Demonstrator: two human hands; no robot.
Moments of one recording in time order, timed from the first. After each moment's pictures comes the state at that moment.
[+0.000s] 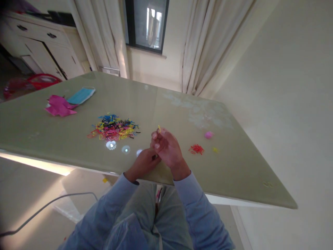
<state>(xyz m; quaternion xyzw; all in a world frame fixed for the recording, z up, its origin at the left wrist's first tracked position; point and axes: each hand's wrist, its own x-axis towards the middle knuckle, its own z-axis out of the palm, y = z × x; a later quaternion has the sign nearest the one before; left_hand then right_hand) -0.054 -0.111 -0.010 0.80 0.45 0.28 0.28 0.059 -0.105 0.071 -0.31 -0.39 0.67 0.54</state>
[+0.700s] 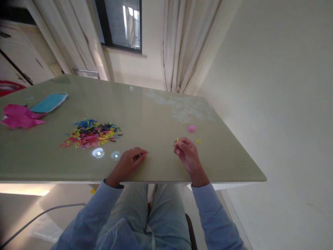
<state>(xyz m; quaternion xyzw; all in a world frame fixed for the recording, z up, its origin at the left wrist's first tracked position) -0.059 -0.108 -0.015 0.80 0.41 0.33 0.30 0.184 -0.150 0.039 -0.50 -0.42 0.45 0.61</state>
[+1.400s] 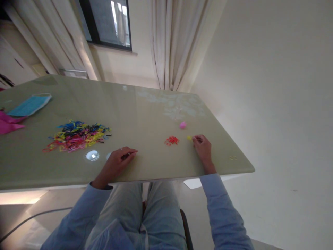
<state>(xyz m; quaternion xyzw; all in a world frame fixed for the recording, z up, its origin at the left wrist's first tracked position) -0.061 -0.106 -0.017 0.80 0.40 0.34 0.29 0.320 -0.148 0.000 -0.78 -0.45 0.07 0.44</state>
